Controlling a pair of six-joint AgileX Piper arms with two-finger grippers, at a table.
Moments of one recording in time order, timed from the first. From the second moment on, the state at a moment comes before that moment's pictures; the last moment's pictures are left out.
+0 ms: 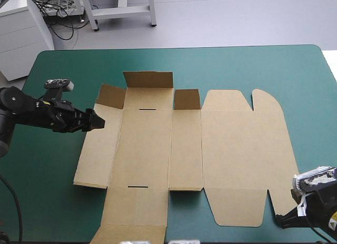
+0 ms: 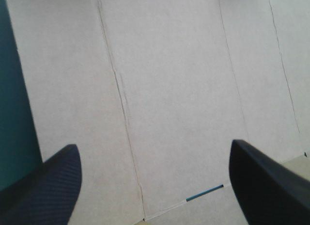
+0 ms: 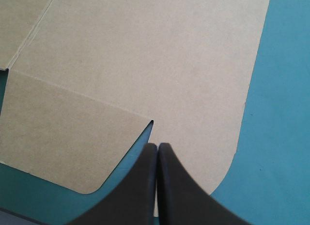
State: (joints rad) left arm 0.11 1.33 -1.26 -0.55 1.24 0.36; right arm 0.33 0.41 -0.73 -0.08 1.20 -0.02
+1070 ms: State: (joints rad) left arm 0.48 1.48 -0.93 -0.63 1.21 0.68; right arm 0.33 0.41 -0.73 -0.08 1.15 -0.08
